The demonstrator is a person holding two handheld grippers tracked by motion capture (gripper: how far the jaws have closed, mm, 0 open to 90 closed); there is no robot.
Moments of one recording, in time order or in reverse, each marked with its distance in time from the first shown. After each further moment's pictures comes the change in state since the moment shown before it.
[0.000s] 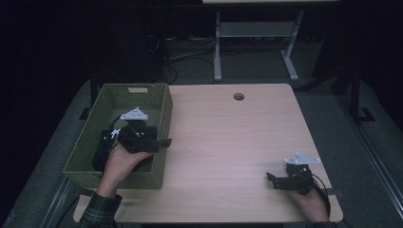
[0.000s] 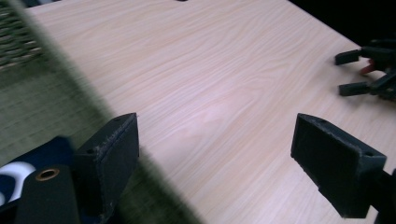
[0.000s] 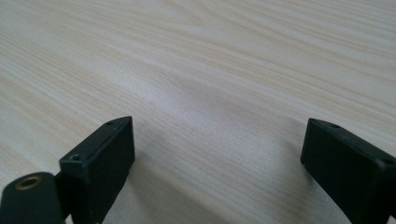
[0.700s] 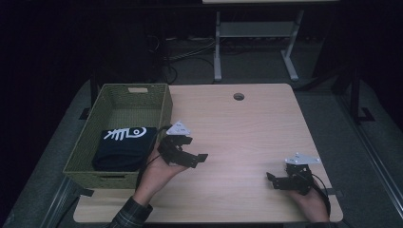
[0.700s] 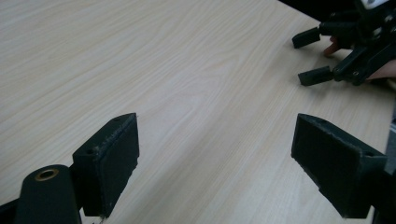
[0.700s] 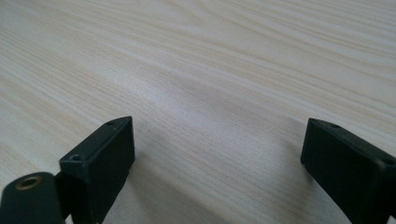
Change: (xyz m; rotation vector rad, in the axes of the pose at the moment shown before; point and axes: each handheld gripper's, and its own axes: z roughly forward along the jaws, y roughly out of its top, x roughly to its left) left arm -0.071 -0.001 0.072 0.042 -0.077 0.134; right arm 0.000 0.000 0.000 0.000 0.001 0.001
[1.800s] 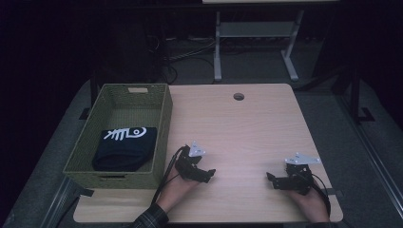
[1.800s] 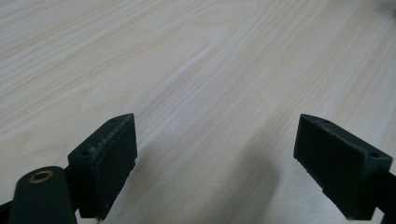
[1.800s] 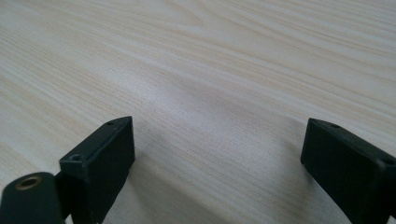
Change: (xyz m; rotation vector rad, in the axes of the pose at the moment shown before) left arm -0.003 -0.062 0.084 0.082 0.110 -0.002; right arm 0.000 0.000 0.000 0.001 -0.002 0.001
